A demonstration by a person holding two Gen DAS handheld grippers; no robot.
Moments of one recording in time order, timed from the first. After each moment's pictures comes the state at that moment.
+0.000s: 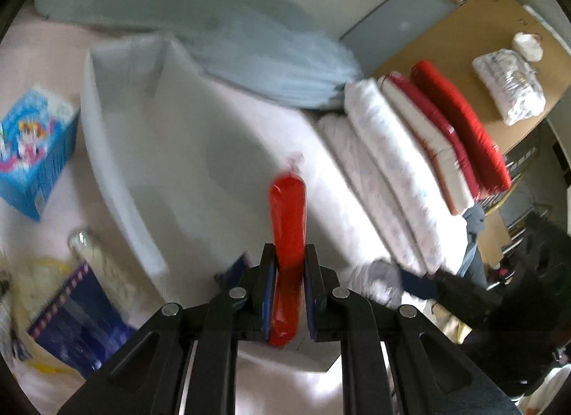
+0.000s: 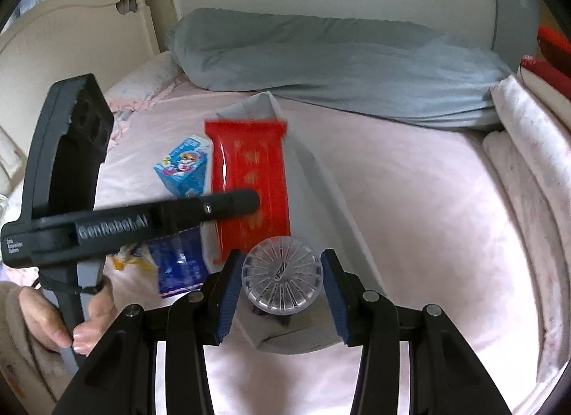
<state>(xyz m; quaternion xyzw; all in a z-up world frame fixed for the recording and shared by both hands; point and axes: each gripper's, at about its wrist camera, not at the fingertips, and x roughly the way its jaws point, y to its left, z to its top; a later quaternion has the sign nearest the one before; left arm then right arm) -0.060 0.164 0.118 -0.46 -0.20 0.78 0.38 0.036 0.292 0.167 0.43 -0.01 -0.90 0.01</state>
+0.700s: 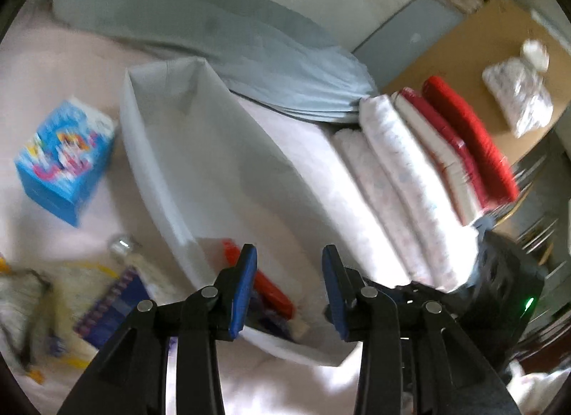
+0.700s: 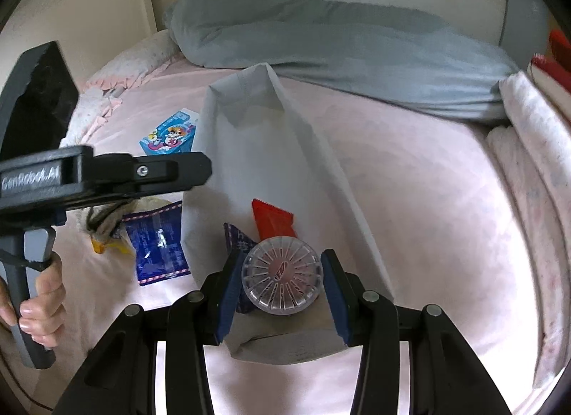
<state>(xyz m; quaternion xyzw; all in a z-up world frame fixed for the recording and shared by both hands) -0.056 0.140 0.142 -0.44 -0.18 0.81 0.34 0.018 0.297 0.131 0.47 -0.03 -0.88 0.03</state>
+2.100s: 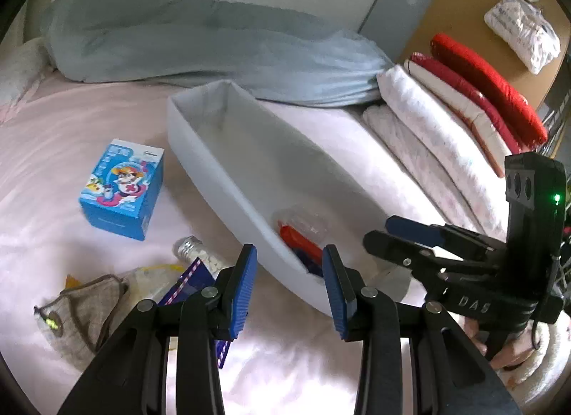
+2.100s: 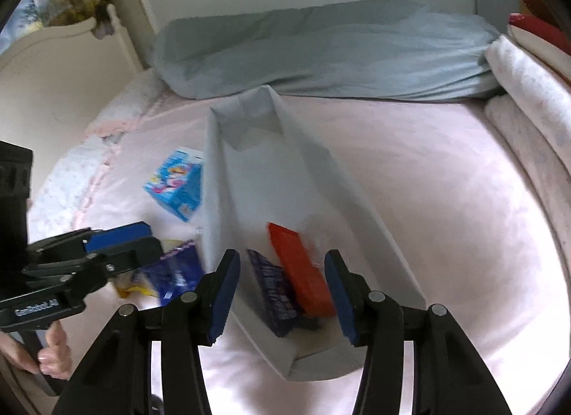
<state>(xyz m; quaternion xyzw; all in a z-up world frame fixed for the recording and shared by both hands) -0.020 0.122 0.163 -0.43 -0.06 0.85 0.30 0.015 0.305 0.143 0.42 -0.10 -0.90 0.03</state>
